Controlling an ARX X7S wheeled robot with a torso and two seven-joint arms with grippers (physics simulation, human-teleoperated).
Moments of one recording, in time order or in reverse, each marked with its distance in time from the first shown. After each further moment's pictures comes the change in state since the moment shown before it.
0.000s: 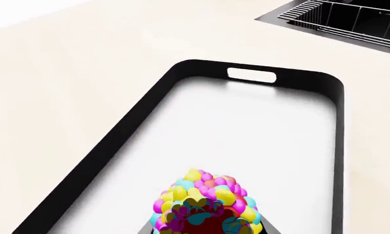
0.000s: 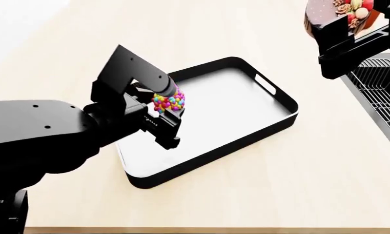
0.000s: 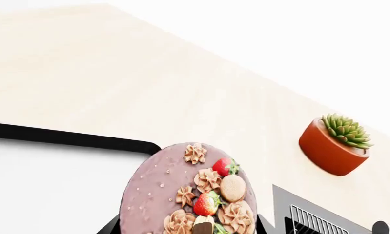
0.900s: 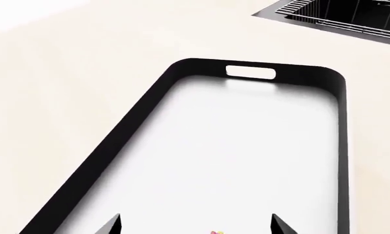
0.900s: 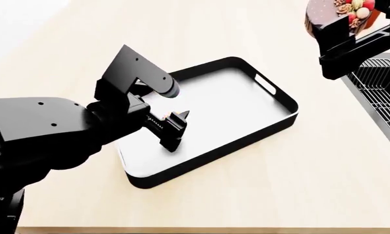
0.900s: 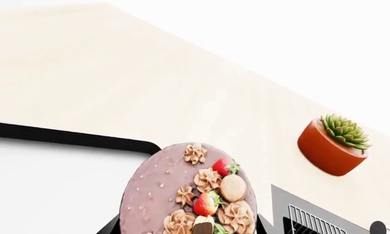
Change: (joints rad) left arm -0.030 -0.034 0.095 -0.028 0.018 0.074 0.032; right arm 0.008 0.004 -0.007 -0.006 0.005 0.000 0.004
